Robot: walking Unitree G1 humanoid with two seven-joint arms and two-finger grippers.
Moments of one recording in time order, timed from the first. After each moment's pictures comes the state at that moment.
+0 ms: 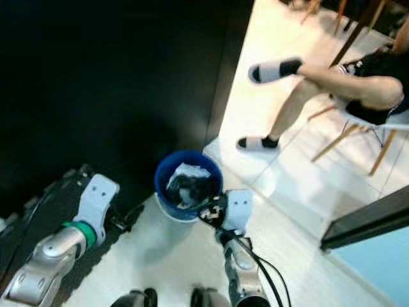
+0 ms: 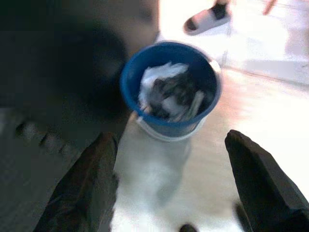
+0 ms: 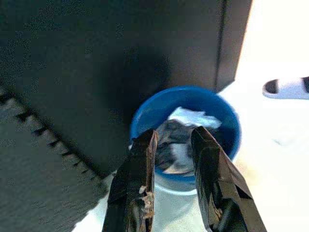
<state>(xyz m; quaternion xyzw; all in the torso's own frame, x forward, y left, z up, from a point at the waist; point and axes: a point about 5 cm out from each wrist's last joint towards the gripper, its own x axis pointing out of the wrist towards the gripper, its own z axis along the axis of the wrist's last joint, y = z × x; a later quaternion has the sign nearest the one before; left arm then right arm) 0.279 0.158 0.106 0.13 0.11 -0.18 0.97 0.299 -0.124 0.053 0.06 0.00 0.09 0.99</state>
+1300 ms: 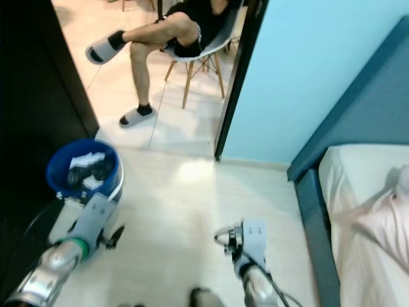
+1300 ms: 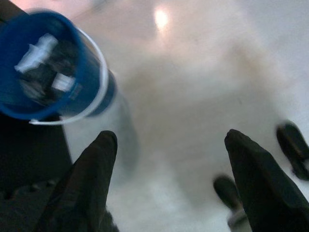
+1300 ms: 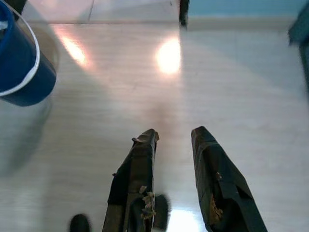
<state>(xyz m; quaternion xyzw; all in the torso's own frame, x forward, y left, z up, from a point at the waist) 0.277 0.200 0.023 0.20 0.25 -0.09 0.94 0.256 -0.159 -0.014 0.03 0.16 0.03 0.99</state>
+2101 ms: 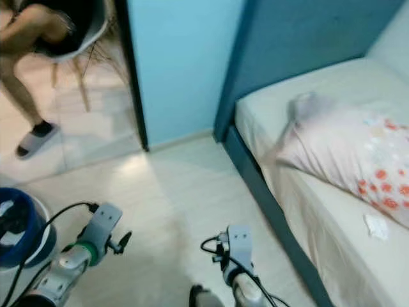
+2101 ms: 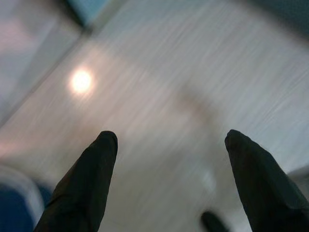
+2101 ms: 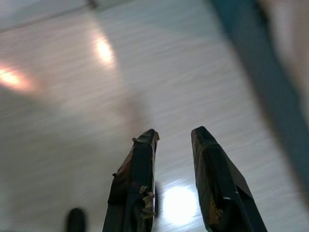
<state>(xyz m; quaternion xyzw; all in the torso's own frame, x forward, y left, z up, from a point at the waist) 0.294 0.162 0.023 0.18 0.20 -0.15 0.95 0.248 -0.162 -0.024 0.01 0.19 0.03 0.98</state>
